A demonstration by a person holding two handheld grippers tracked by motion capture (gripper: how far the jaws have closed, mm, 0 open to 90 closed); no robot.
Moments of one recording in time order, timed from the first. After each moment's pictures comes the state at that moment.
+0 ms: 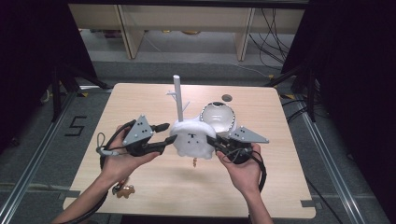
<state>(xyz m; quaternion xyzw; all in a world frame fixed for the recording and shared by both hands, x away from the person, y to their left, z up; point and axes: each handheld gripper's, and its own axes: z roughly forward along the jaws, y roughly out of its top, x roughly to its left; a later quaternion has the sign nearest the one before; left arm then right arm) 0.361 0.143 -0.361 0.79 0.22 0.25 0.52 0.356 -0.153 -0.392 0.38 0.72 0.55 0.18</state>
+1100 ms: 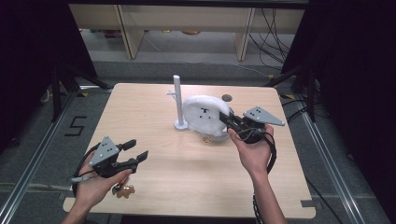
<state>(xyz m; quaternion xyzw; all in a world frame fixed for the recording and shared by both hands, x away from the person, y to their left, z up) 0.327 0.216 -0.413 0.74 0.33 0.25 0.53 0.388 -0.177 -0.354 0.40 0.67 0.57 0.24</state>
